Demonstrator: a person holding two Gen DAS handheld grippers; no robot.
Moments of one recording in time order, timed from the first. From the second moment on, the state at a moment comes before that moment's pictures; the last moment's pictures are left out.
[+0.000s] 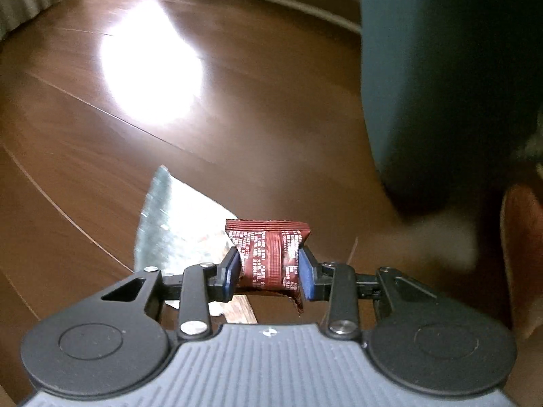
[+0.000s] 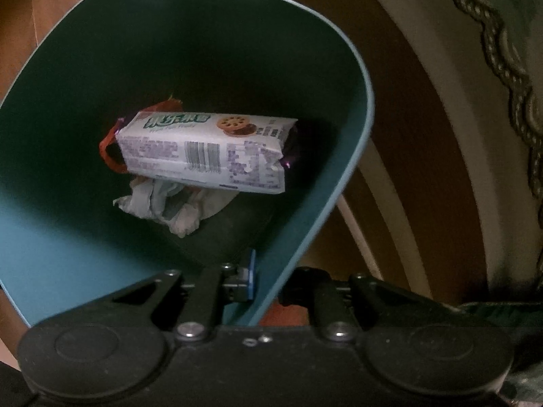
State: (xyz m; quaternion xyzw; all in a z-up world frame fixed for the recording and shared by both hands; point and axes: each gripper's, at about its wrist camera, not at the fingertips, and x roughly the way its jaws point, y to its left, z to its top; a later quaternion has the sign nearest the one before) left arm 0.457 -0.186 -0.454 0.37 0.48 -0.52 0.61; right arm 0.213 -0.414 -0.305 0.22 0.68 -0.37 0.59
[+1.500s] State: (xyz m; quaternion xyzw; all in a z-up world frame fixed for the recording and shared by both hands) left arm 0.376 -0.304 -0.320 0.33 0.41 -0.63 0.57; right arm 0.293 -0.437 -0.266 0.07 0.67 -0.33 0.66
